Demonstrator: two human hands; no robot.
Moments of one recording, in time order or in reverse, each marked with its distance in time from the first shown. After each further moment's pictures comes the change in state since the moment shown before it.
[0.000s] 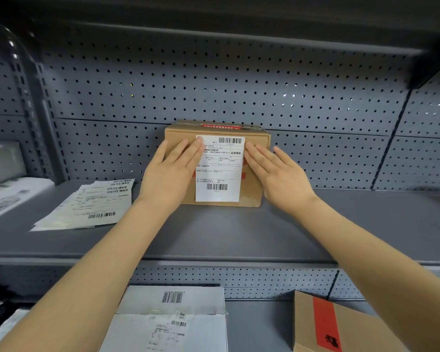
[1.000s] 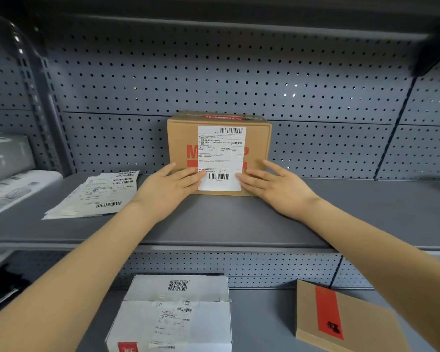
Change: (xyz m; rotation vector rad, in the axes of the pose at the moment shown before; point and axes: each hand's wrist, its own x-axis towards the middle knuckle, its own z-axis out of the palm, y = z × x) left_hand -0.028 -0.010 0.026 0.132 -0.233 0.376; right_hand -0.028 -0.006 0.012 -0.096 -0.180 -0.355
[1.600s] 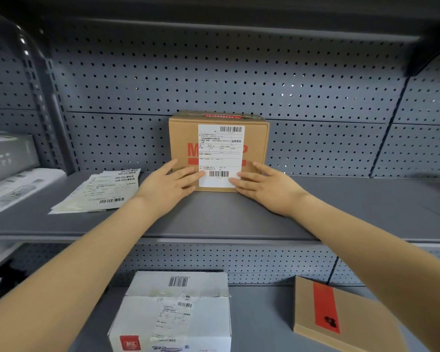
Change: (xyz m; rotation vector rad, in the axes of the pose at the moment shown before) left_hand -0.005 0.001 -0.002 0.211 -0.079 0.037; right_hand 0.005 -0.010 -0.022 -0.004 -0.266 -0.103
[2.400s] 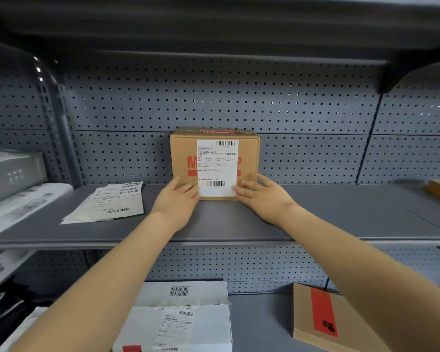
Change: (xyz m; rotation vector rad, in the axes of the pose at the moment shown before) left_hand -0.004 0.020 -0.027 -0.215 -0.098 -0.123; right_hand -0.012 -0.010 -0.027 0.134 -0.189 0.141
